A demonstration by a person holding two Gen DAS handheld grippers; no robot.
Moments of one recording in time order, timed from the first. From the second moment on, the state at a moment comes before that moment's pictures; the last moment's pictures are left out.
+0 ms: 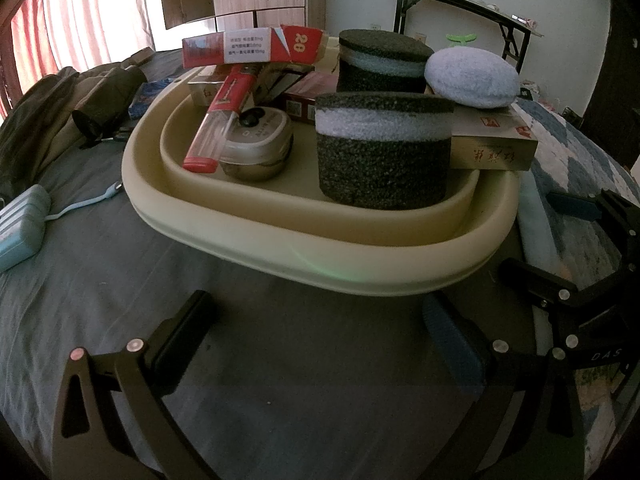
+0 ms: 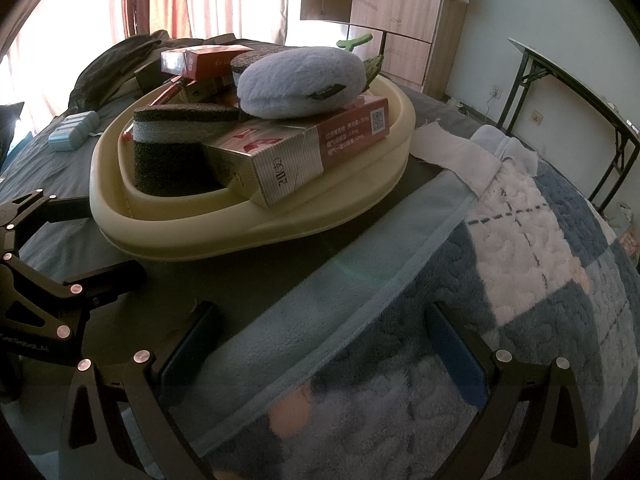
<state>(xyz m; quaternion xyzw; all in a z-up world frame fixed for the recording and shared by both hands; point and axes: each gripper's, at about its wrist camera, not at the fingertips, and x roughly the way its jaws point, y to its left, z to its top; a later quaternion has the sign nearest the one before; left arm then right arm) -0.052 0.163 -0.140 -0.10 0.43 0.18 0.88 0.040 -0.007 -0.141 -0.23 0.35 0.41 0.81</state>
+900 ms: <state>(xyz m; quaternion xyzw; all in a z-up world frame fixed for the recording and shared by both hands) -0.053 0.156 -0.135 -0.10 0.43 0.18 0.88 0.040 -0.007 -0.140 -0.23 0.35 0.41 0.81</state>
